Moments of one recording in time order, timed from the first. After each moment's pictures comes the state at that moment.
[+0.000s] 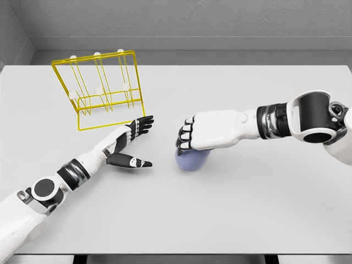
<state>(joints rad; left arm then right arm) -0.27 0.58 -0.70 -1.50 0.54 -0.21 -0.19 -0.87 -0.72 0.94 -1.77 0.50 -0.61 0.61</state>
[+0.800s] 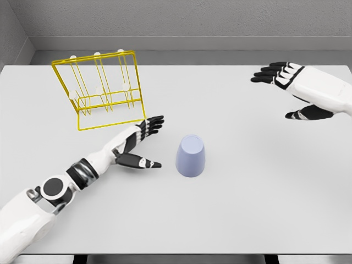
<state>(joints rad) -0.29 0.55 -0.73 -1.52 0.54 -0.20 -0.19 -0.29 -0.75 0.03 -1.70 0.23 -0.61 0.61</state>
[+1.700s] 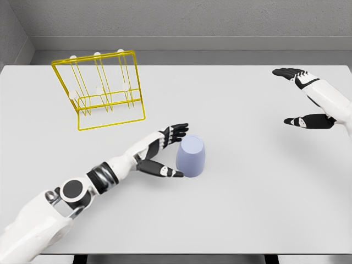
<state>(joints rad) -0.29 0.48 -0.77 -1.59 0.53 -0.10 -0.19 -0.18 -0.47 -0.19 -1.57 0.22 -0.61 0.61</state>
